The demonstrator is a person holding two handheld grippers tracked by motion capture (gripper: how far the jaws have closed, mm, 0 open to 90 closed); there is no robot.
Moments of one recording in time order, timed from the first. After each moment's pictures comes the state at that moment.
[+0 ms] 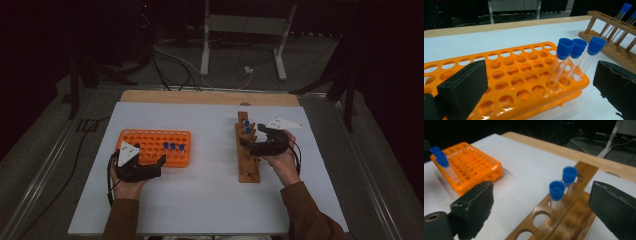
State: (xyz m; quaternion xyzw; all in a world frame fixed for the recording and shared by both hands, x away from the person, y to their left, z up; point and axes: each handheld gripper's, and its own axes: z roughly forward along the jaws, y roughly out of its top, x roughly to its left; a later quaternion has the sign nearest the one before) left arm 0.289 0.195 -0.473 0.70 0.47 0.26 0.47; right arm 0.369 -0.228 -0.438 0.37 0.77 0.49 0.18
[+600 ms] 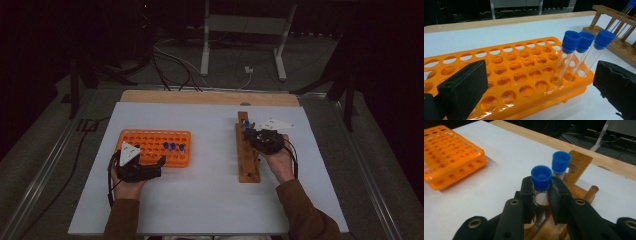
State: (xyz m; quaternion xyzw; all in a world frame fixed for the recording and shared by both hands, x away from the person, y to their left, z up) left arm 0.291 0.194 -0.477 0.70 0.48 0.26 0.46; right arm 0.384 -0.223 -0.460 0.37 0.78 0.45 0.21
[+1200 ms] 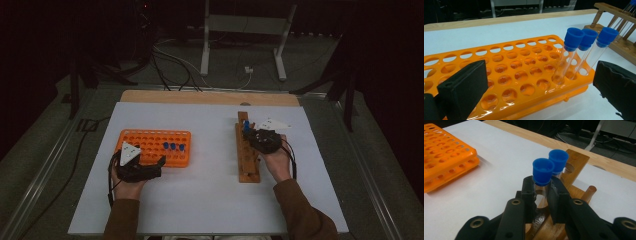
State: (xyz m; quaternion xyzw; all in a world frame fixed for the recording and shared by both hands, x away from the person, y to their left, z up) left arm 0.293 0.194 -0.479 0.70 0.48 0.26 0.46; right arm 0.388 -0.219 -0.466 0.38 0.78 0.45 0.23
